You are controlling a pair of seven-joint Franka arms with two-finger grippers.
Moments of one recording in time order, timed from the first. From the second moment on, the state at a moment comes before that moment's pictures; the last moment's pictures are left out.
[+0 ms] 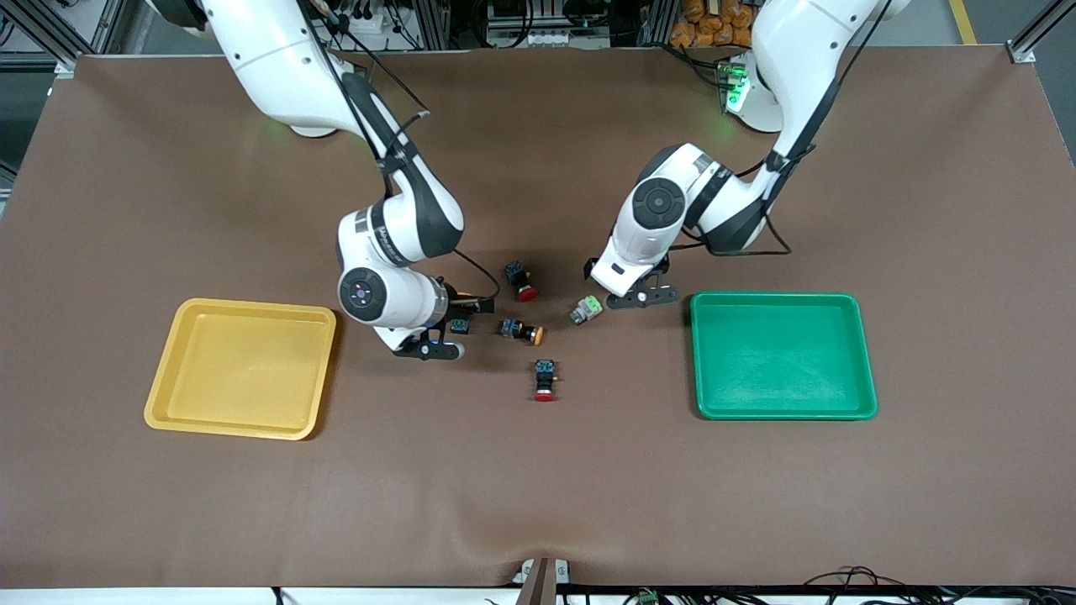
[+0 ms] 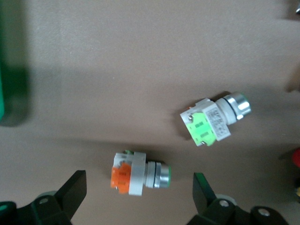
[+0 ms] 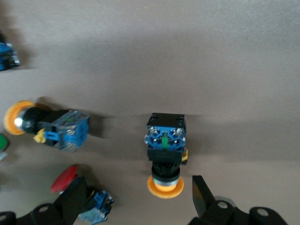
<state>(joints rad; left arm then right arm) -0.34 0.48 -0.35 -1.99 0.15 2.38 -0.85 0.59 0.63 -0.08 -1.71 0.47 2.15 0.31</state>
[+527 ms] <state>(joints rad) -0.36 0.54 -0.35 -1.99 0.20 2.40 -0.85 0.62 0.67 -0.09 -1.71 0.46 2.21 0.30</state>
